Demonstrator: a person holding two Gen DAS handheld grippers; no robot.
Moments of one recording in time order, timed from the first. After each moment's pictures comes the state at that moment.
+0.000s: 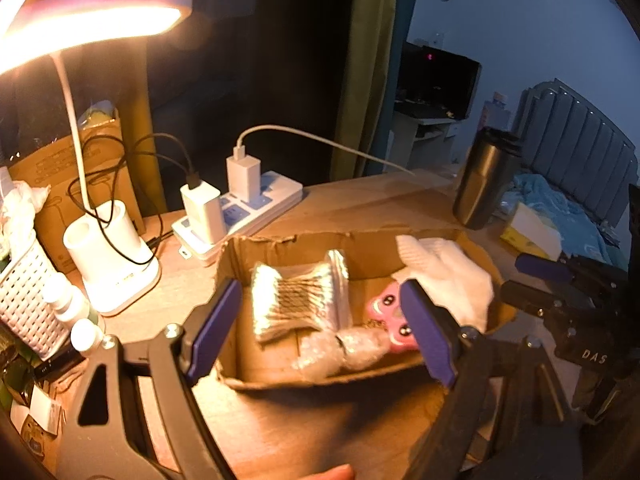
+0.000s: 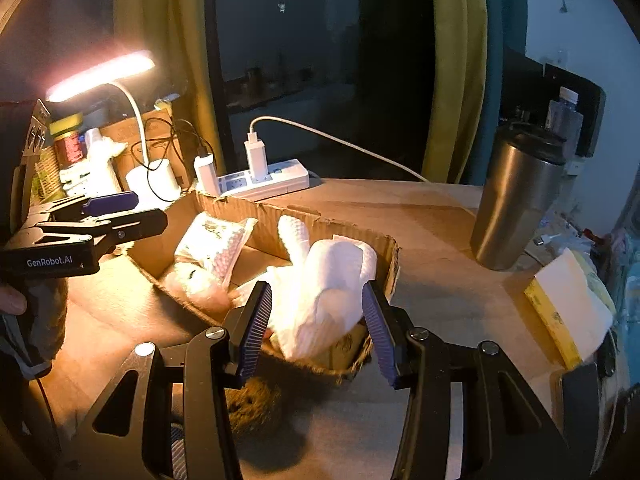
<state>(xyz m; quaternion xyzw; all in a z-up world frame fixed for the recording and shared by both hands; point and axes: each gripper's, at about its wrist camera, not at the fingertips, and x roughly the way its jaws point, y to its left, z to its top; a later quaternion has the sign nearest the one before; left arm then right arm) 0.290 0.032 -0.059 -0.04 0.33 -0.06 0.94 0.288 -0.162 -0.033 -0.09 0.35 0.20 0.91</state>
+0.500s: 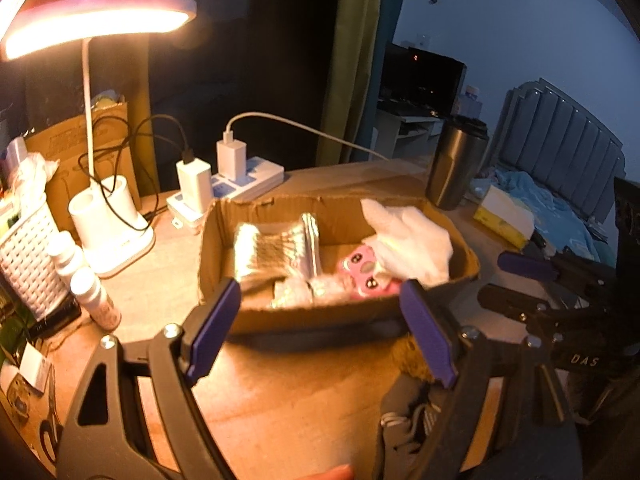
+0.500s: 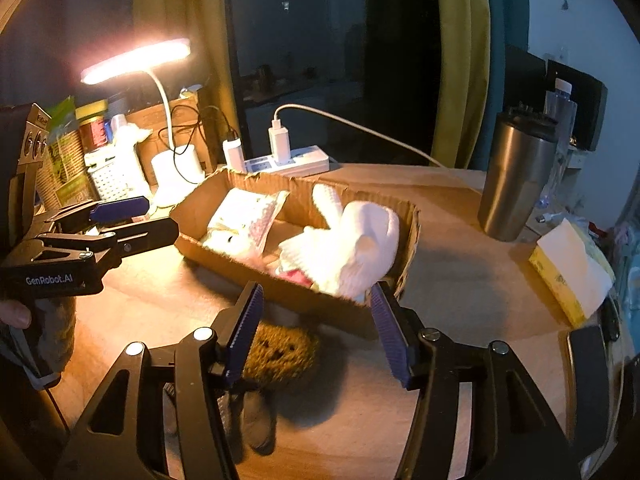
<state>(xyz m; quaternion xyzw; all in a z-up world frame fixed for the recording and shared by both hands) 0.237 0.021 -0.064 -0.05 0.33 -0.08 0.94 0.239 -0.157 -0.038 -0.09 0.36 0.21 0.91</state>
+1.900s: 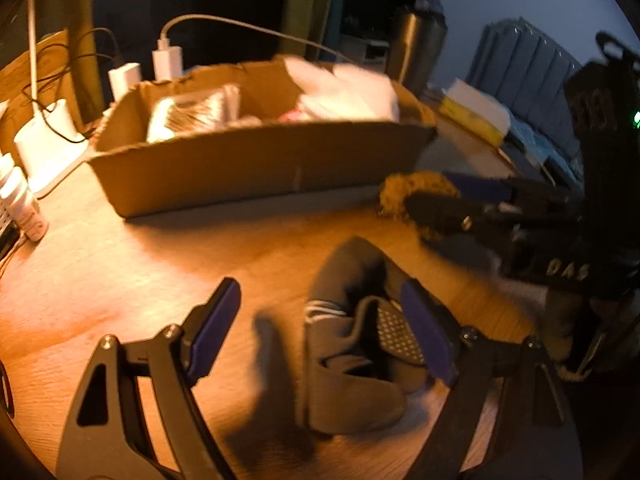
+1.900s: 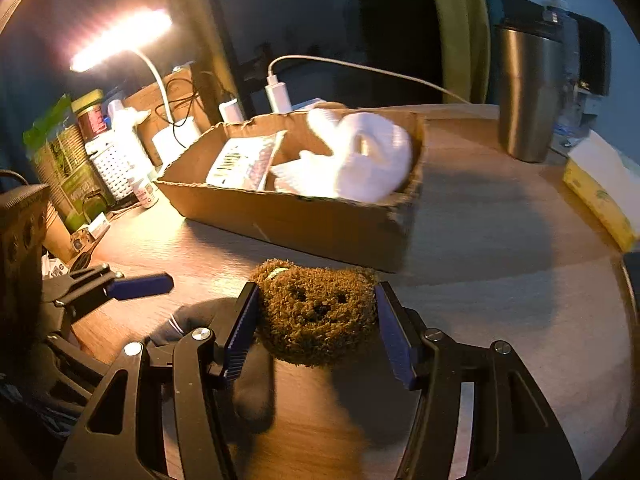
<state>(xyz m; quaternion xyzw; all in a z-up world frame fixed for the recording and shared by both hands) 0.206 -0.039 -0.138 -0.02 0.43 -0.14 0.89 0.241 -0.184 -0.093 -0.02 0.41 0.24 0.88</state>
